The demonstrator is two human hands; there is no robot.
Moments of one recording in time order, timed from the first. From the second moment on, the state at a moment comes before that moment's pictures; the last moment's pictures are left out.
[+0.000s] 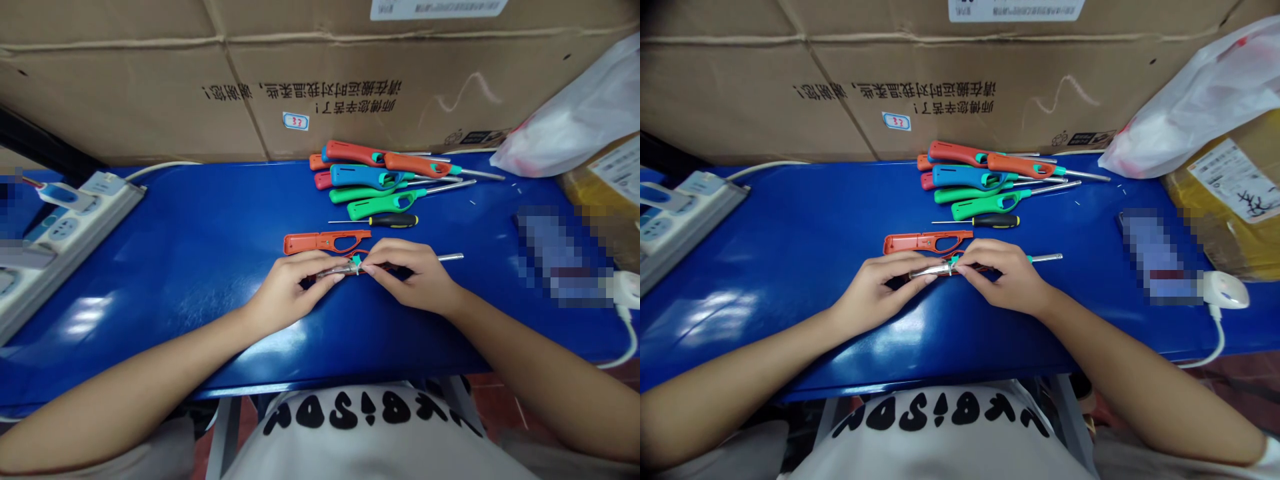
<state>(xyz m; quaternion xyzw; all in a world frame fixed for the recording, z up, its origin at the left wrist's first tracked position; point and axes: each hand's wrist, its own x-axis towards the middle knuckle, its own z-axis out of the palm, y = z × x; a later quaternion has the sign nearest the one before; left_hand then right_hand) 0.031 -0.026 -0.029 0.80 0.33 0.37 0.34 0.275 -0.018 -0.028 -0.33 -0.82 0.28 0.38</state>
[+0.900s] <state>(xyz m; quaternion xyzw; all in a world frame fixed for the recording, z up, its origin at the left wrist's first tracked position) 0.033 -0.028 -0.032 0.80 0.34 0.37 0.34 0.272 -0.016 -0.031 -0.34 -0.81 0.27 0.40</state>
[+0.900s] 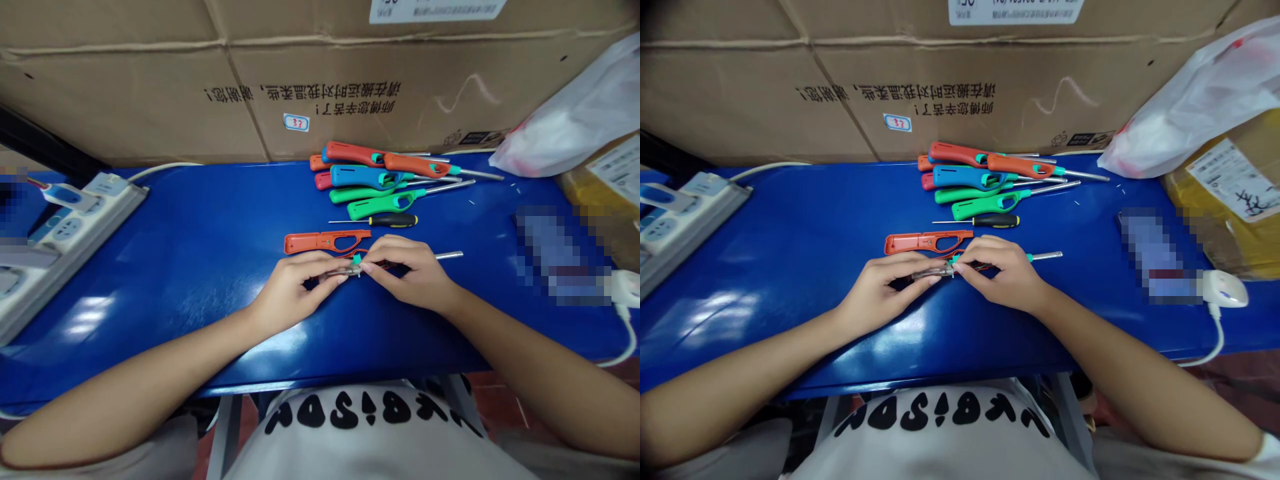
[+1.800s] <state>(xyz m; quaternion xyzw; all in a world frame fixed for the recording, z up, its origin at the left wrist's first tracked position) 0.021 -0.018 -0.022 0.82 0.34 0.37 0.28 0.275 -0.017 -0.028 -0.34 -0.84 0.17 0.40</state>
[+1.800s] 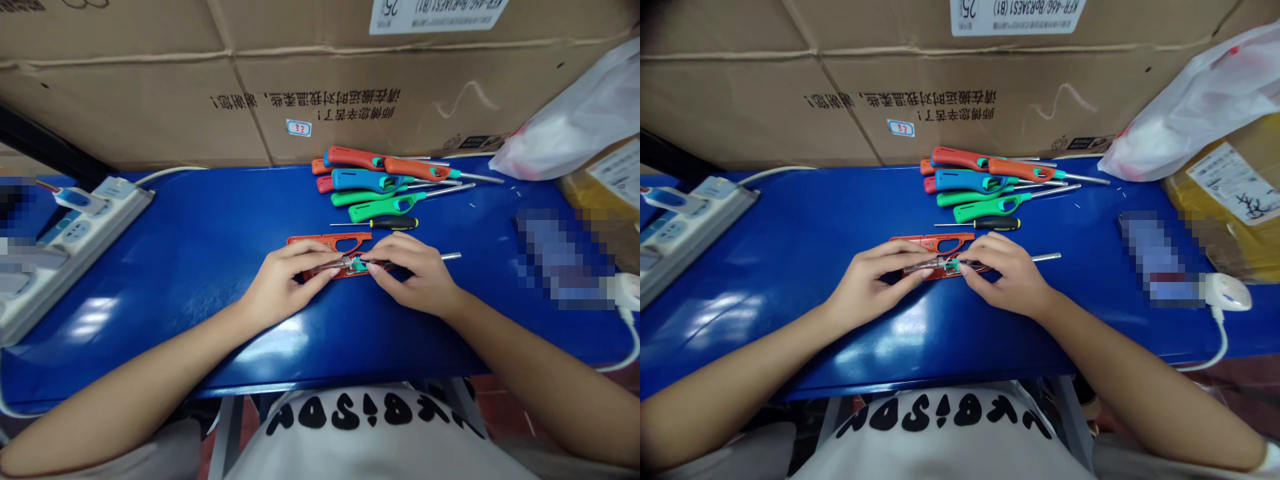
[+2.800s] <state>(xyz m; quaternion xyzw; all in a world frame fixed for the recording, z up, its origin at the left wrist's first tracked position) 0.012 -0.012 -0.023 0.84 0.38 0.28 0.27 0.297 -0.008 -0.026 -0.39 -0.87 0.12 0.29</state>
